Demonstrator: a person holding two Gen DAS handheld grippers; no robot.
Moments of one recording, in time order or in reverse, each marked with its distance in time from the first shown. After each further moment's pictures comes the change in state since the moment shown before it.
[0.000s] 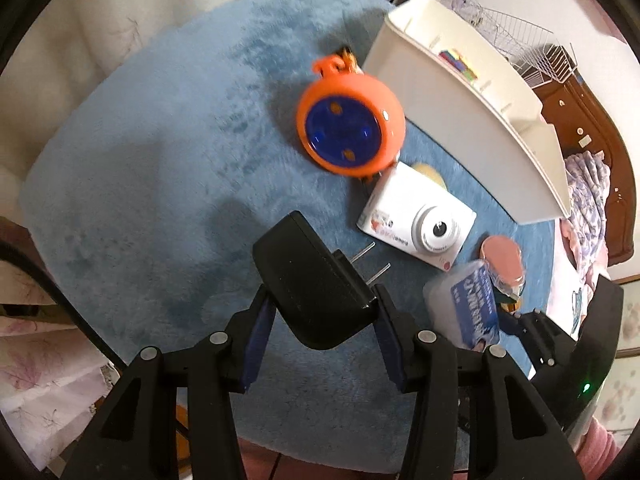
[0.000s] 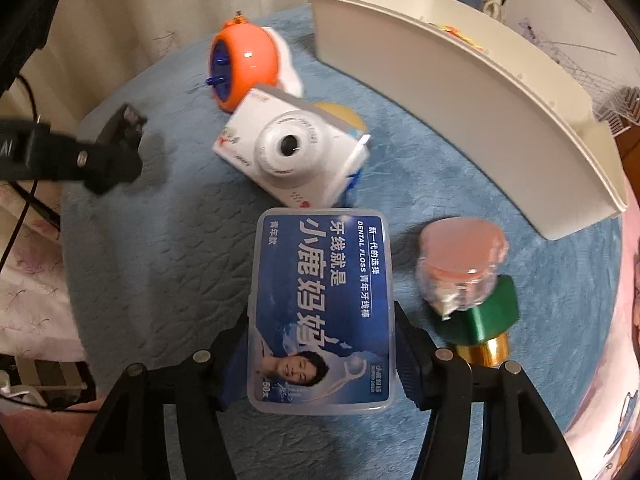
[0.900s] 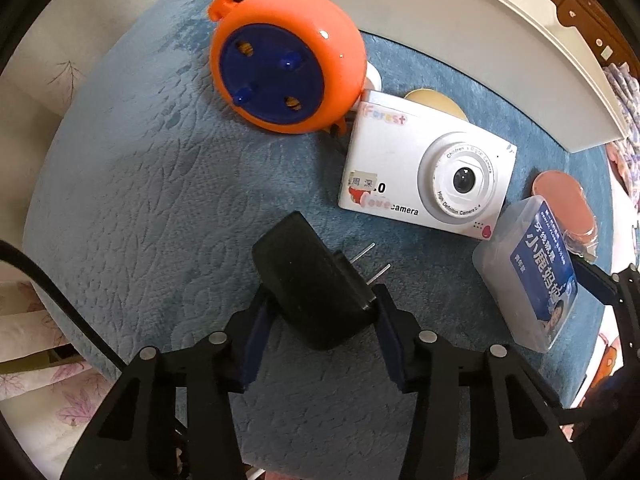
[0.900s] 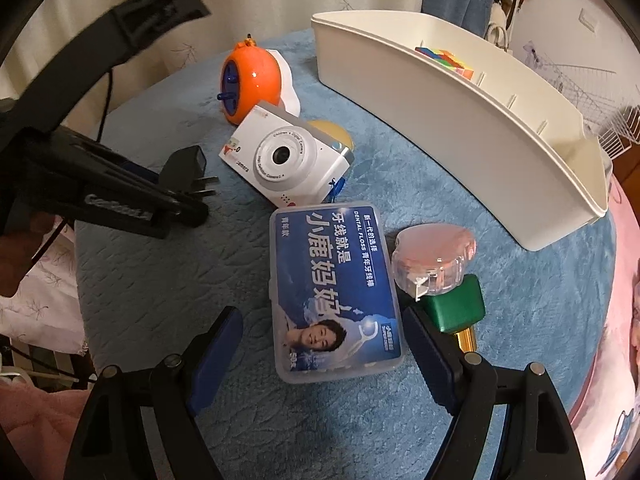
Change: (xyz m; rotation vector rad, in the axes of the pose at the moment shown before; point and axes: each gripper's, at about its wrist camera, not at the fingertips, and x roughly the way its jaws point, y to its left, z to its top) left arm 0.082 -0.078 0.002 0.208 0.146 0.194; right arm -0.035 -0.031 -0.043 -0.029 -0.082 -0.003
